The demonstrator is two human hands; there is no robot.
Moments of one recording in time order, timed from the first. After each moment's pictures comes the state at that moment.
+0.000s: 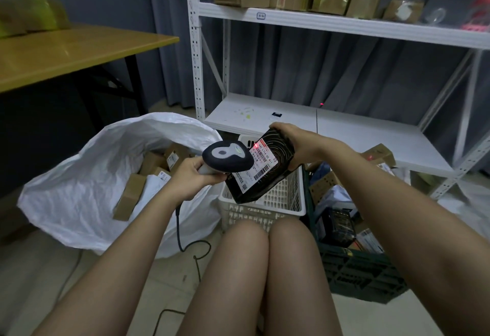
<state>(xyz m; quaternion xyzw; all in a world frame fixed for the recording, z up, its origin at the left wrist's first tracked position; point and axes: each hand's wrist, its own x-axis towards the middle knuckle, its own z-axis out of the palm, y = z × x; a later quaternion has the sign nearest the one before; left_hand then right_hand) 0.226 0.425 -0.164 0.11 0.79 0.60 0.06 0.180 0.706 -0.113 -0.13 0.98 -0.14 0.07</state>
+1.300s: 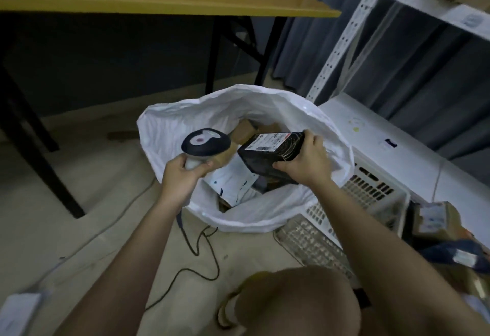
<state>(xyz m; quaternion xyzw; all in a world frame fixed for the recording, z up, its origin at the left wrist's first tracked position) 0.229 0.224 -0.263 -0.26 0.65 0.69 -0.18 0.088 0.439 -0.220 -0.12 0.98 -0.16 -0.04</state>
